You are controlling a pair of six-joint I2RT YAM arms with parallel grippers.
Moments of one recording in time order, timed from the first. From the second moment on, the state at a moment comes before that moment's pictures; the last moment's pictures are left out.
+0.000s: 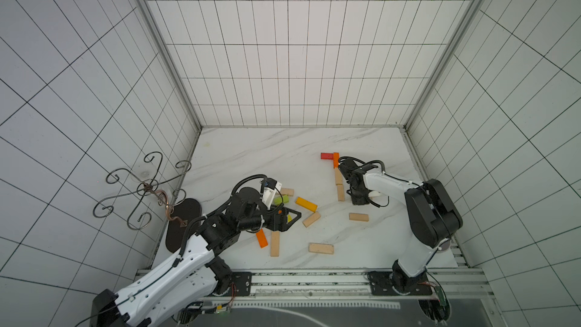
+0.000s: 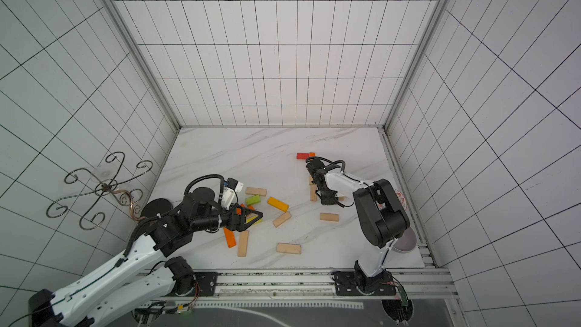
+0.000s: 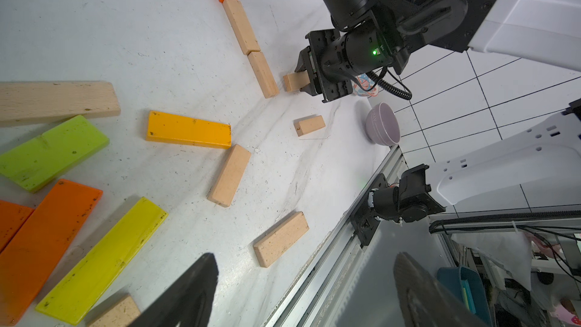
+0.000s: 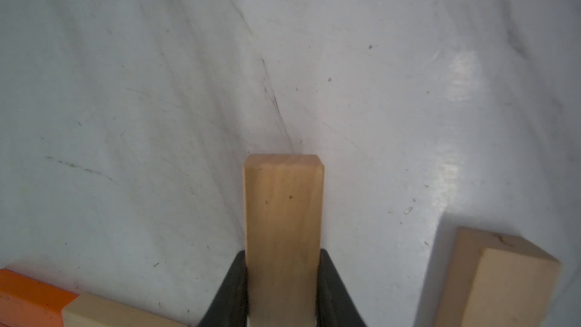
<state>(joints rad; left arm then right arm) -0.71 0.78 0.63 -0.37 0.42 -0.65 0.45 1.75 1.07 -0.77 0.38 2.03</state>
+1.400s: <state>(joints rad) -0.71 0.80 0.65 -0.42 0.36 -0.65 0.21 1.35 1.04 -0.54 0.09 0.71</state>
